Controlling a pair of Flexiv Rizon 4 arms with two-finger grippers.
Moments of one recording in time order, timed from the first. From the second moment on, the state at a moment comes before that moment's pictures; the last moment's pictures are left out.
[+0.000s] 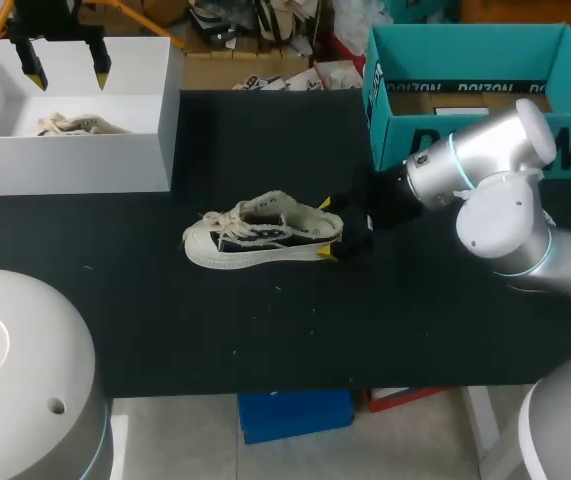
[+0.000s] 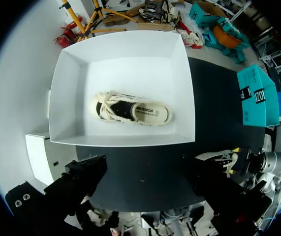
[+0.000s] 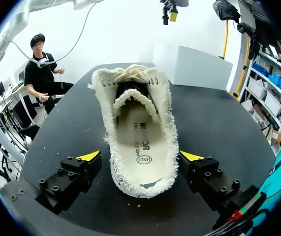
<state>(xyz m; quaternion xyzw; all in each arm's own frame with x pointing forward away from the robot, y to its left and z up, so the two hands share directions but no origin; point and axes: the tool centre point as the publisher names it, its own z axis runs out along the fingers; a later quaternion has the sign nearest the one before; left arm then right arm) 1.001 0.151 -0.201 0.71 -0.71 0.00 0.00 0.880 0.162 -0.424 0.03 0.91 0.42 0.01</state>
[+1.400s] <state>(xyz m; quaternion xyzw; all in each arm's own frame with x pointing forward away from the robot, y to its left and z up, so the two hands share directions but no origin) 1.001 0.151 -0.201 0.71 -0.71 0.00 0.00 0.888 0.168 -0.440 0.03 0.90 0.42 0.00</state>
